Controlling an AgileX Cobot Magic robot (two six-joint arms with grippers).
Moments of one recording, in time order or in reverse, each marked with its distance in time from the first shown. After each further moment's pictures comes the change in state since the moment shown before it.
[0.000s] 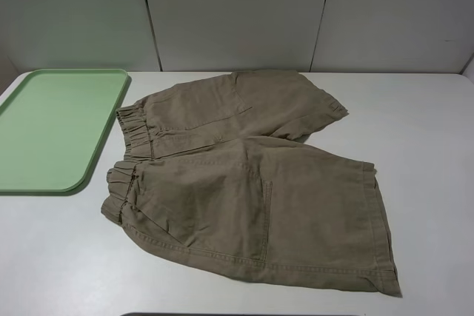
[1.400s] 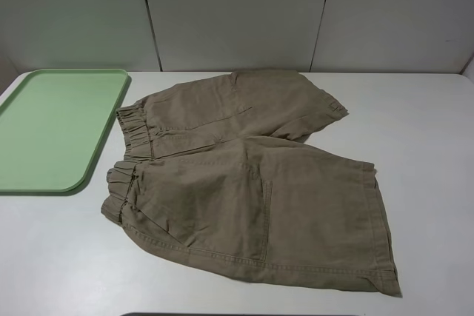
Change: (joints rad) left arm 0.000 0.000 0.000 0.000 0.000 0.000; right arm 0.000 0.000 0.000 0.000 0.000 0.000
